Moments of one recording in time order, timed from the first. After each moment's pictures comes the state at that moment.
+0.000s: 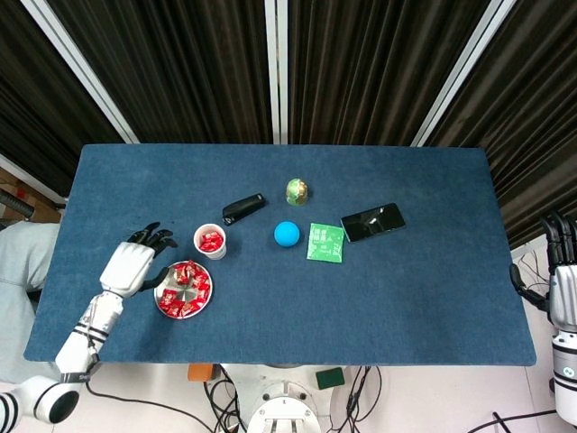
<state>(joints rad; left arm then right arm) -0.43 -1.32 -0.03 -1.55 1.42 1.20 0.10 0.11 -1.23 0.18 -1.40 -1.52 1.66 0.16</state>
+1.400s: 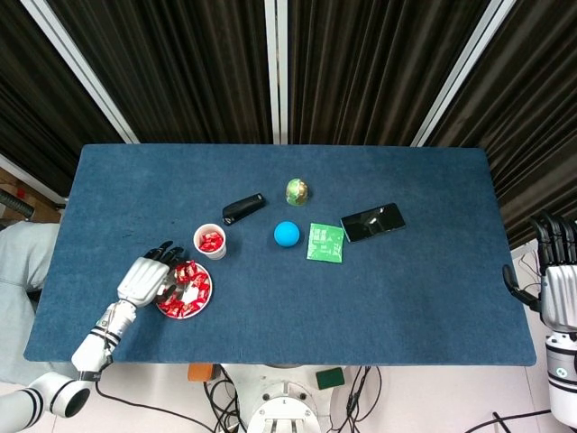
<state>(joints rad) -0.44 -1.51 0.02 -1.24 1.48 1.09 0.04 0.11 -1.22 0.18 -1.45 -1.54 1.66 0.10</state>
